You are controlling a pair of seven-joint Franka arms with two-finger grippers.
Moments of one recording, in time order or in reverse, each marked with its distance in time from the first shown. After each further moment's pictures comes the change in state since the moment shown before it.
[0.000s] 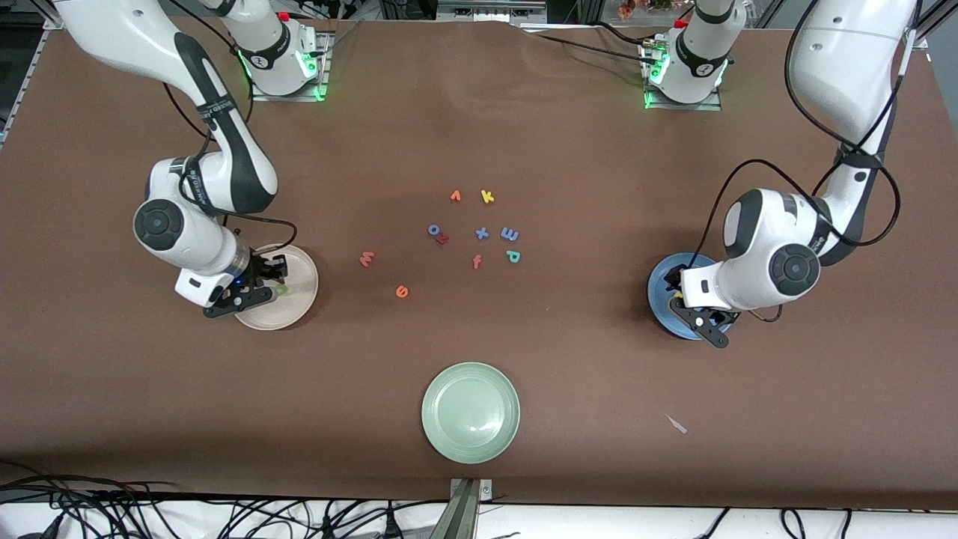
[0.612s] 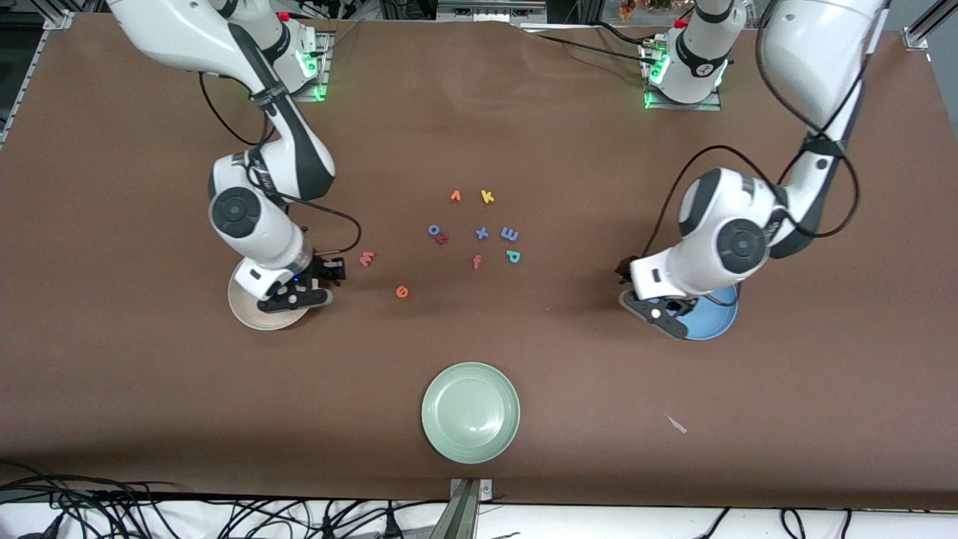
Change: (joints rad) left arm -0.079 0.013 -0.092 0.019 0.000 -0.007 -0.330; right arm 0.189 0.056 0.008 0.106 0.000 0.014 0.366
